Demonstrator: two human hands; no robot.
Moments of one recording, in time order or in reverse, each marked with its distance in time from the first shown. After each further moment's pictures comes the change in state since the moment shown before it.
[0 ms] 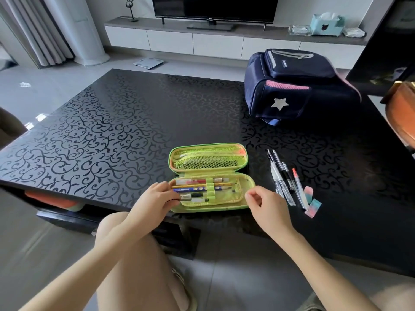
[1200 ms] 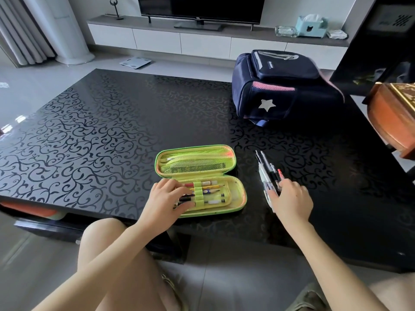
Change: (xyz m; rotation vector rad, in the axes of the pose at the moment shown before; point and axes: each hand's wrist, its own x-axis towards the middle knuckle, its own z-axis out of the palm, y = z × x) left_hand 0.031 0.024 0.036 -0.004 0.105 0.046; right_hand 0.029 0.053 -0.030 -0.453 0.145 0.391
